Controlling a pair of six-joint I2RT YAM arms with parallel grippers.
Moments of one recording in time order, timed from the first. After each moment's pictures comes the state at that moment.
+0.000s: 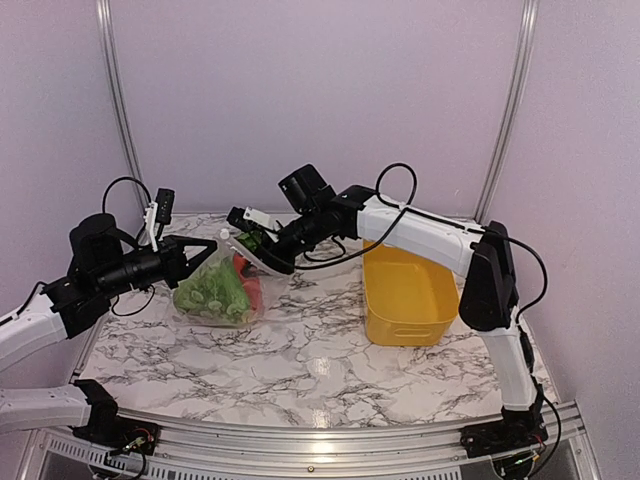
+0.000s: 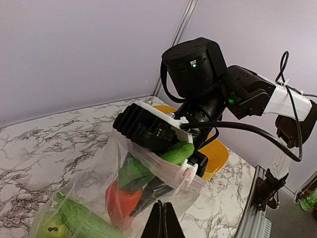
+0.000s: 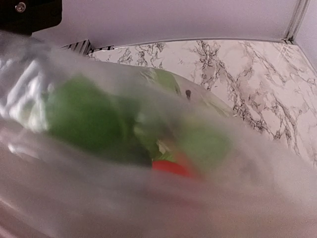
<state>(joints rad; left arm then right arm) -0.54 0.87 0.63 0.13 0.40 -0.32 0.89 2.26 2.17 -0.66 -0.63 -0.34</state>
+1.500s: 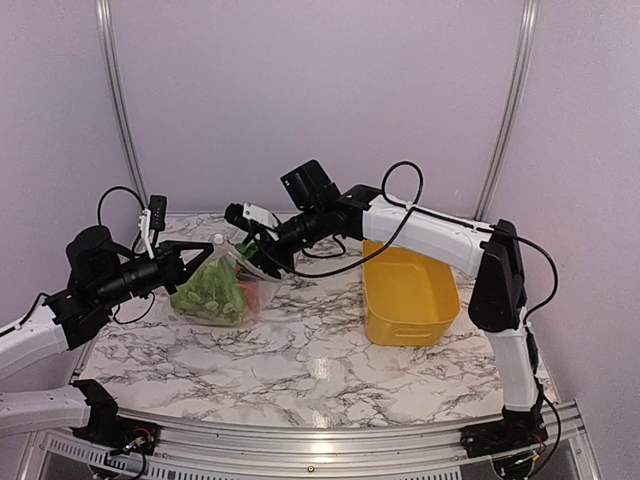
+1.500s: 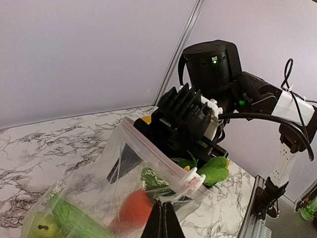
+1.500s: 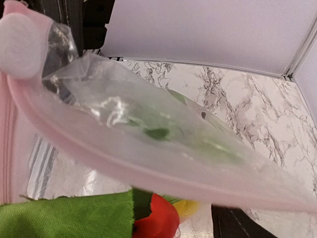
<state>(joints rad) -0.54 0.83 0.54 0.24 0.37 -0.37 0.91 2.21 2.11 -0.55 -0.66 -0.45</state>
